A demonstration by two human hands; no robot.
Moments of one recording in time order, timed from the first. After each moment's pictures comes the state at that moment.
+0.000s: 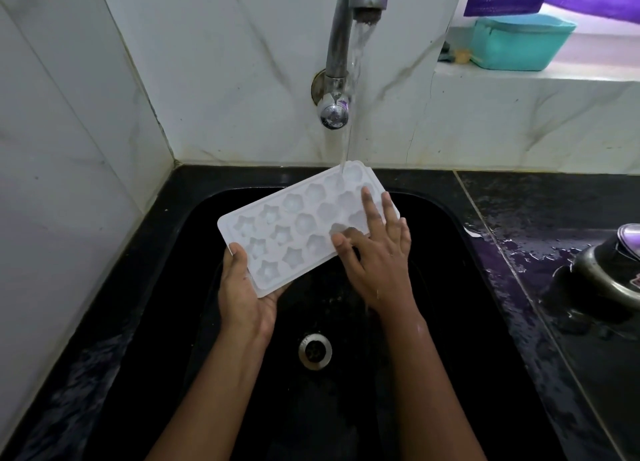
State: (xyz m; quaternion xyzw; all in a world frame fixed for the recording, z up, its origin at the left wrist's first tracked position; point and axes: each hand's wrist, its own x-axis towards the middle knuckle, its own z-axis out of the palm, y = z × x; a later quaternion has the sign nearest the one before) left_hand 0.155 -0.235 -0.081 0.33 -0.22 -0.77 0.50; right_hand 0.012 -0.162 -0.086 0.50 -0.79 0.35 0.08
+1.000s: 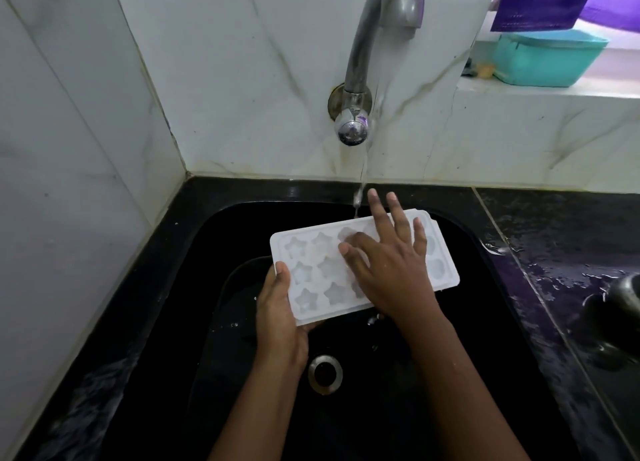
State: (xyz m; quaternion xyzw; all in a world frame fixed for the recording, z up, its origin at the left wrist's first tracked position) left_hand 0.134 -0.224 -0.088 0.38 -0.23 -0.79 0.42; right_hand 0.000 -0.180 -0.069 0.54 -0.79 0.26 0.12
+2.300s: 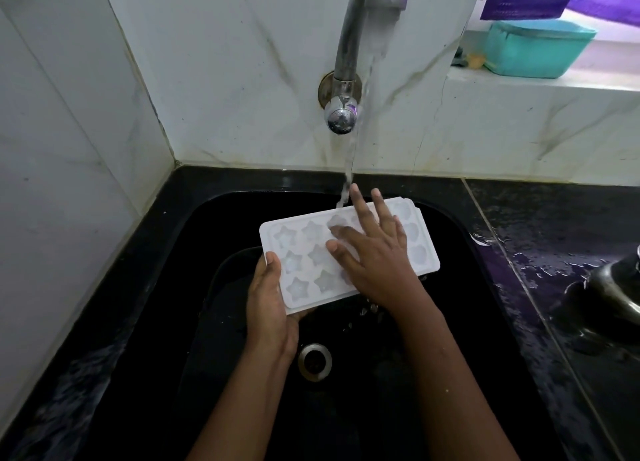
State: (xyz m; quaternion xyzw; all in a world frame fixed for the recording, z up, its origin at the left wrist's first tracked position) left_hand 0.133 -0.217 -0.083 0.35 -0.26 -0.78 0.44; right_hand -0.003 -0.174 -0.062 0.57 -0.79 0.23 0.00
